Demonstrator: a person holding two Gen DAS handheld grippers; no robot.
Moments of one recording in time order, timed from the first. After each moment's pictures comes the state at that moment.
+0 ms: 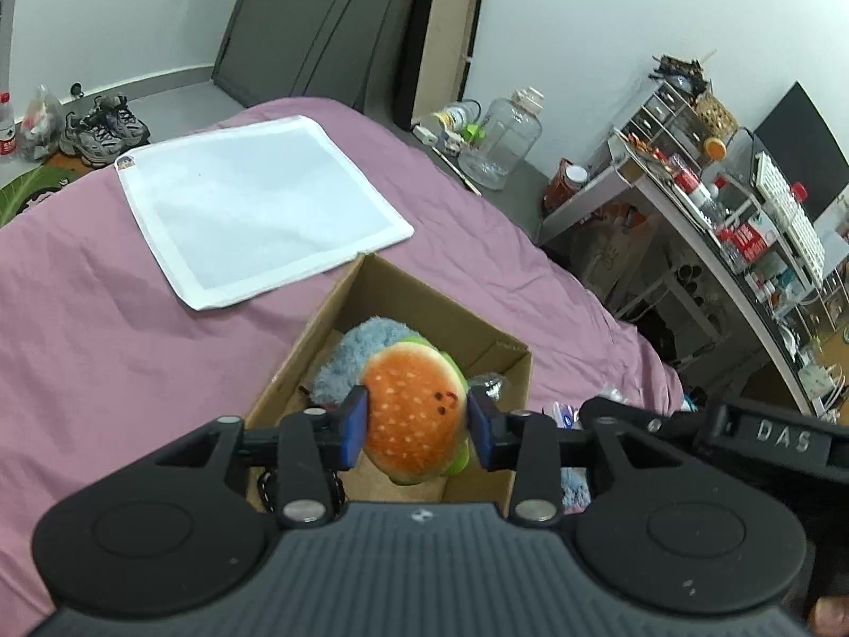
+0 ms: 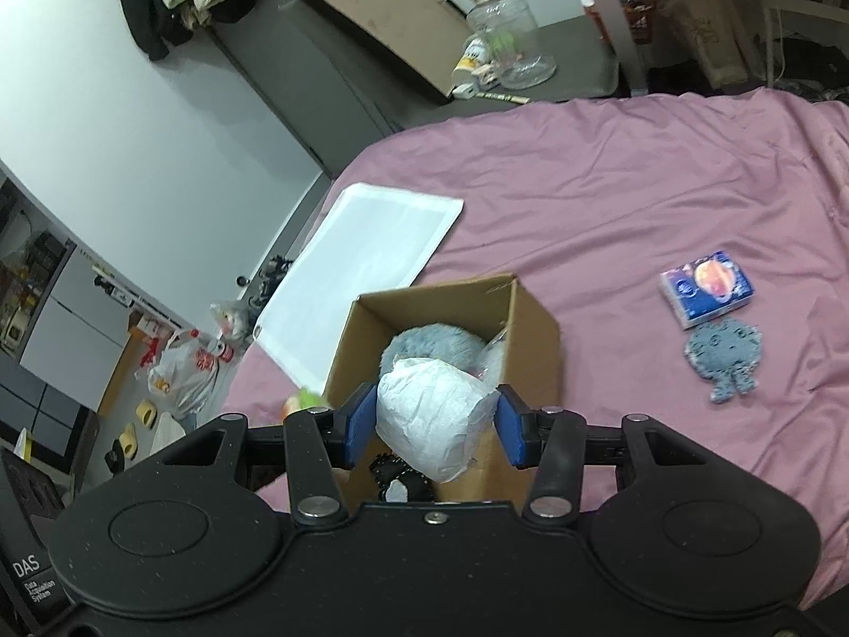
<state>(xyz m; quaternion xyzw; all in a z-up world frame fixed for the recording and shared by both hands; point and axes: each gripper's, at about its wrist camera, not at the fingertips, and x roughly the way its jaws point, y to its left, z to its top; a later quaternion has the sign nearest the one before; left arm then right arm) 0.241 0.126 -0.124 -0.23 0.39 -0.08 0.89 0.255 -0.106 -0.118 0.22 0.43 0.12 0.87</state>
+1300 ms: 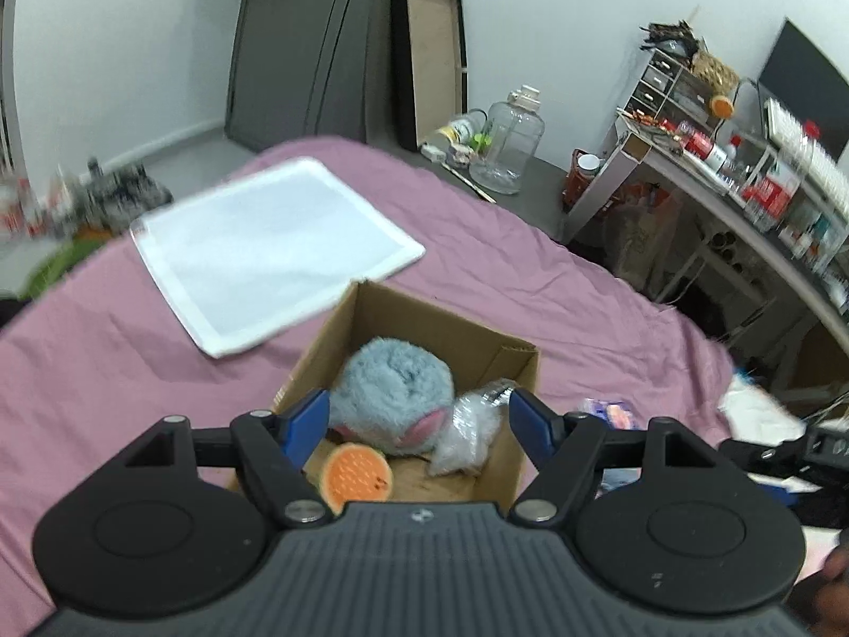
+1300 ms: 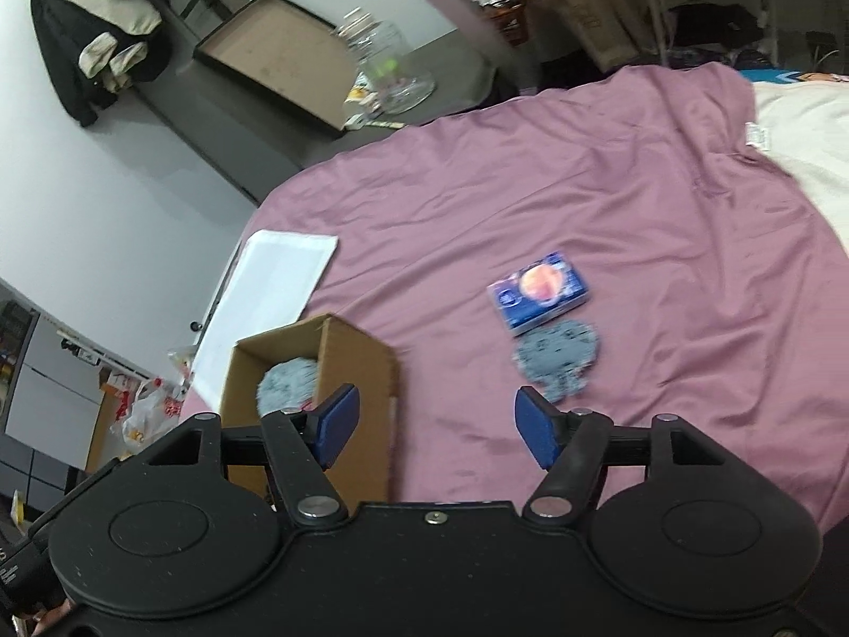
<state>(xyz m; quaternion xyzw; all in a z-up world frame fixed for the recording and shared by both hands) 0.236 0.080 -0.103 -0.12 0.37 -0.04 0.92 0.235 -0.230 -0.136 0.27 0.43 0.04 0.86</state>
